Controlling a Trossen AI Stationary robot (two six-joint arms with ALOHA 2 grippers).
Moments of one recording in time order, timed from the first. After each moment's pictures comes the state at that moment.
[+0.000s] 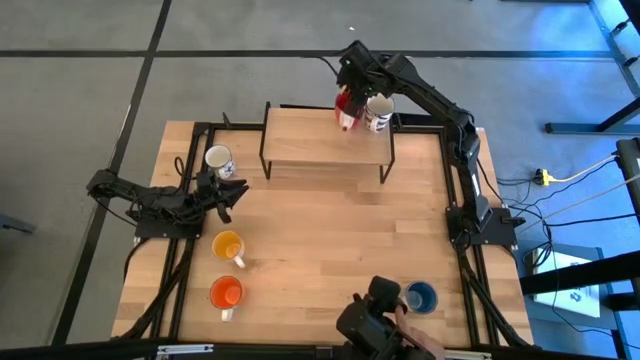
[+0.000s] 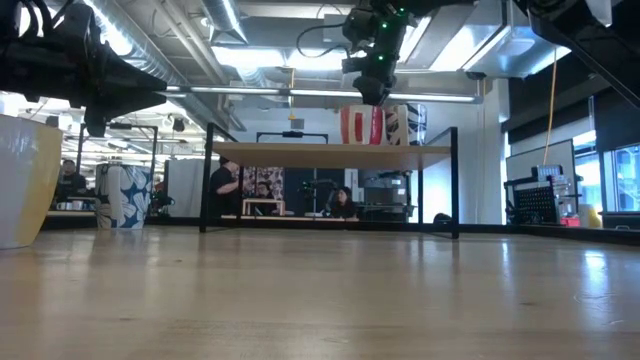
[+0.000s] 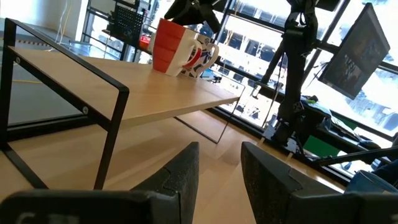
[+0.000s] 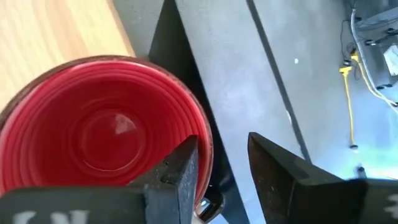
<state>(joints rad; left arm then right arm) -0.31 0.00 0.01 0.06 -0.80 -0.36 -0.65 2.12 2.35 -1.22 0.30 -0.40</state>
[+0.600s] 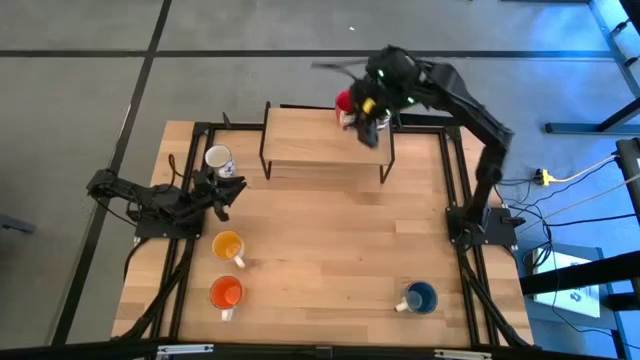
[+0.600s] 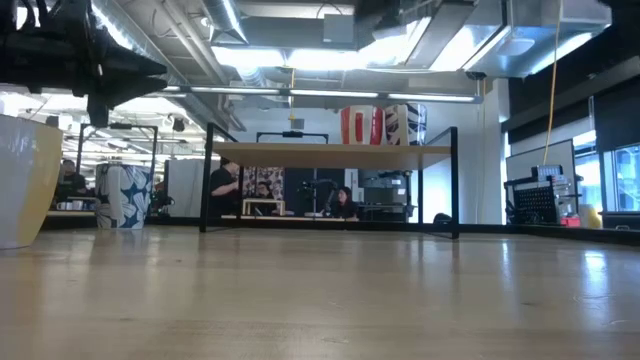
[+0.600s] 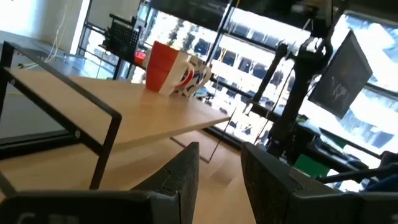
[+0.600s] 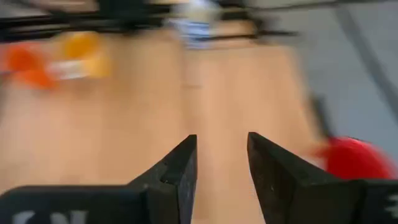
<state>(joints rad) -0.31 0.00 0.01 0.18 -0.80 -0.30 -0.42 1.84 2.36 -1.31 -0.24 -0.23</state>
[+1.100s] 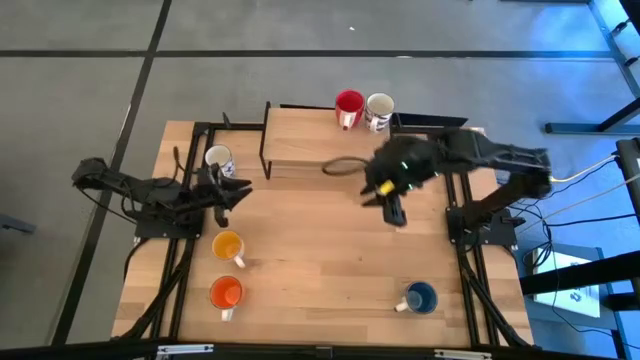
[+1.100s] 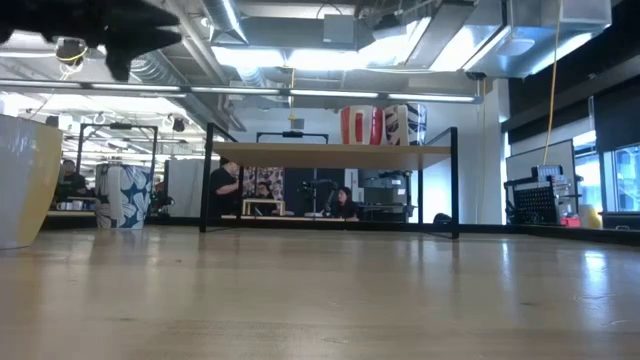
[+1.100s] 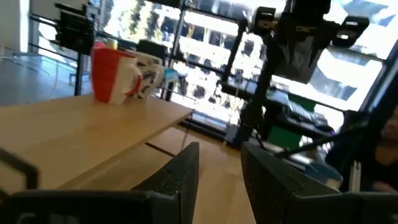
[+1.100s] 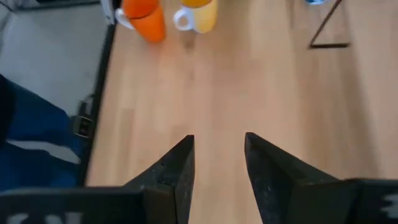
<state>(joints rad) -0.31 0.33 0.26 0.17 -0.63 -0.25 0.05 1.51 1.84 -1.18 -0.15 0.11</state>
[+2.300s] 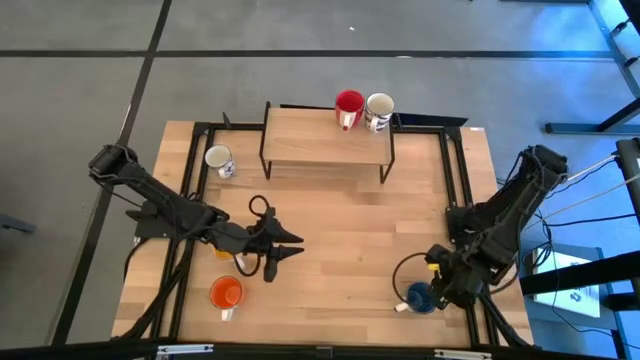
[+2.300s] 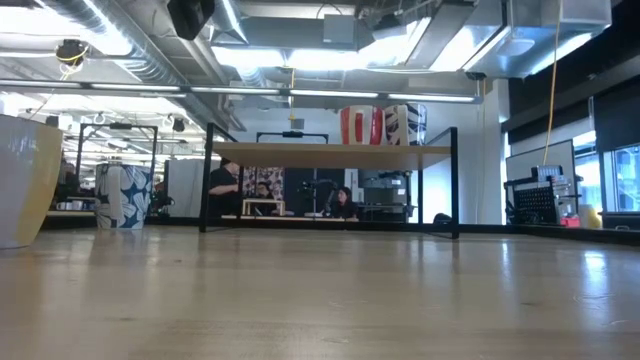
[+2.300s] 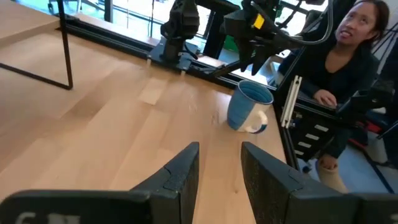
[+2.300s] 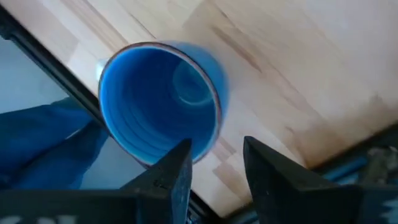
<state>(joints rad) -0.49 1.28 0.80 0.17 -0.51 -0.50 0.93 1.24 0.95 -0.96 0.00 1.75</state>
